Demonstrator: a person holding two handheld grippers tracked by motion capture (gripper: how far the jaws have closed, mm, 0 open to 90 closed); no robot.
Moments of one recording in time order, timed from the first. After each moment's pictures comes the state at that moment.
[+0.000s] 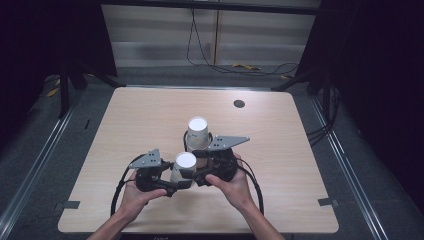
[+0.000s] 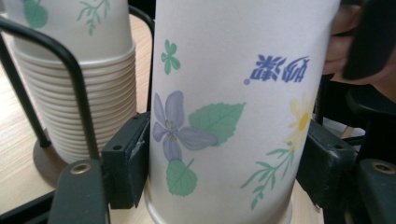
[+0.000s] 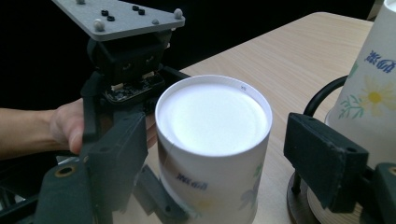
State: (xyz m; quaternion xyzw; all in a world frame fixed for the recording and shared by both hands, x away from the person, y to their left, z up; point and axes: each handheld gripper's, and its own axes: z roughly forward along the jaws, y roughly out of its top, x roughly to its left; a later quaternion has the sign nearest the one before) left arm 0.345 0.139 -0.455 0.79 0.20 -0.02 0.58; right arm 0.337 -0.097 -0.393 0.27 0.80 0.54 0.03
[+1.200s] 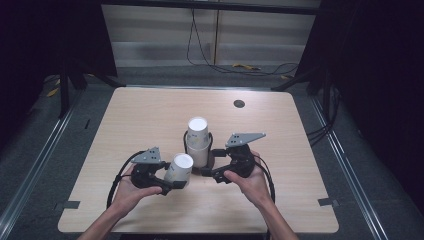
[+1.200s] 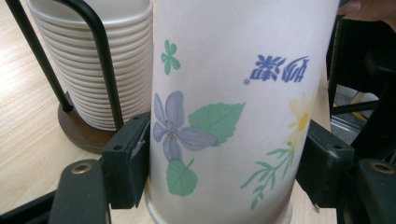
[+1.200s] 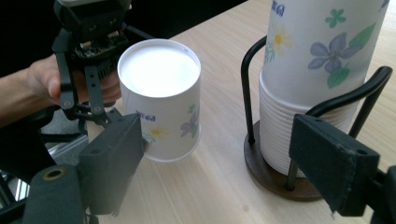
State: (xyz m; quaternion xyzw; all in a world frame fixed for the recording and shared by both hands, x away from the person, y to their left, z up) left arm 0.354 0.148 -0.451 0.84 0.19 -0.01 0.51; right arm 0.345 -0.140 -0.396 0.30 0.82 0.49 0.03
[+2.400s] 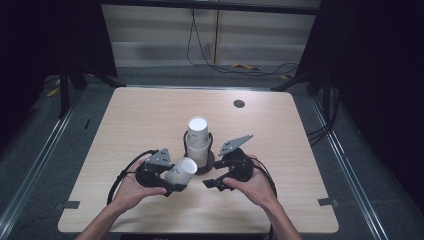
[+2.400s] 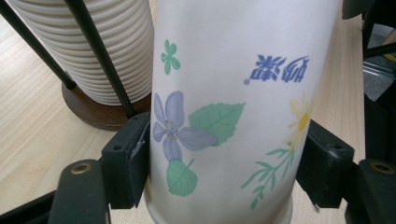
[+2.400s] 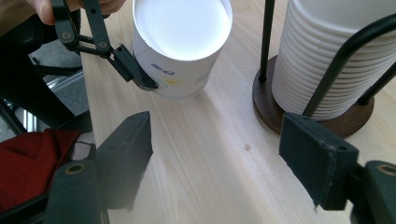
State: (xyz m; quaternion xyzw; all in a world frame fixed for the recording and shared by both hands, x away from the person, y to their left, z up) left arm 0.360 0.133 -0.449 0.90 0.16 0.01 0.41; right arm 0.346 -0.135 -0.408 0.27 0.89 0.38 0.00
